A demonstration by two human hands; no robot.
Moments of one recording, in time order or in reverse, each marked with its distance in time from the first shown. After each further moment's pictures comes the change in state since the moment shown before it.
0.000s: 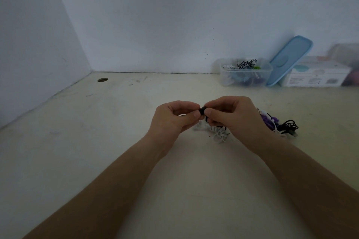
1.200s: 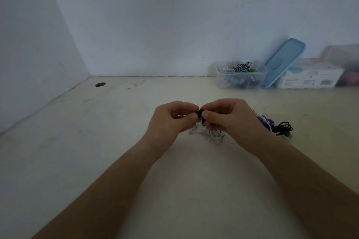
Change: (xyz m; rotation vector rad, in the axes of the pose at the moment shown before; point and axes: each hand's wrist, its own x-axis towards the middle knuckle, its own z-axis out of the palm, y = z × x) left_hand 0.000 0.005 0.000 0.182 -0.049 0.088; right_hand 0.000 -0.004 -0.003 0.090 -0.031 0.072
